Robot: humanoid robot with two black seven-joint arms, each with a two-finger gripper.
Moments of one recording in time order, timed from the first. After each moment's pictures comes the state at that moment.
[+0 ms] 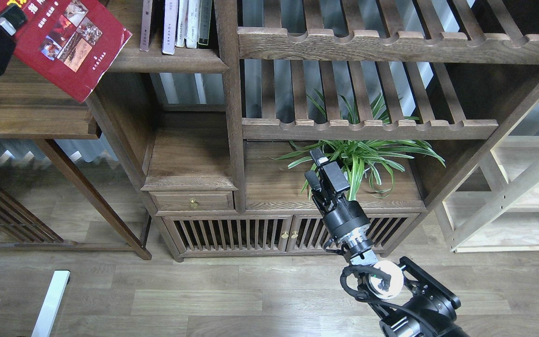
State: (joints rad) left arm -0.32 0.48 -1.77 -1.59 0.47 -0.36 0.49; right arm 0.20 0.02 0.97 0.98 0.24 0.58 0.13
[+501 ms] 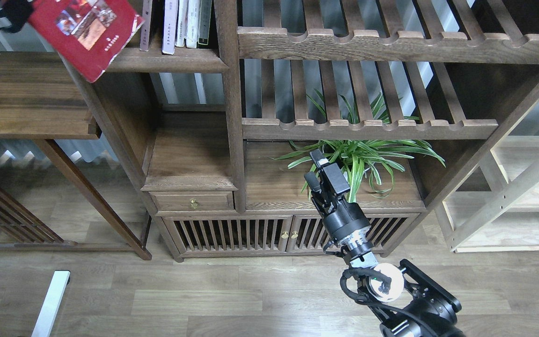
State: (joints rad) left arm -0.59 0.63 -1.45 -1.48 0.32 -0.15 0.49; right arm 0.18 0.01 0.97 1.00 0.24 0.58 0.13
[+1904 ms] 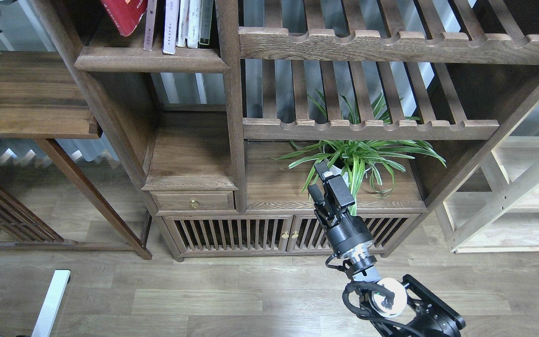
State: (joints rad) left arm -1.16 0.49 -1.02 -0.99 0.34 -0.07 0.49; right arm 0.10 0.02 0.99 1.04 0.25 0.58 0.13
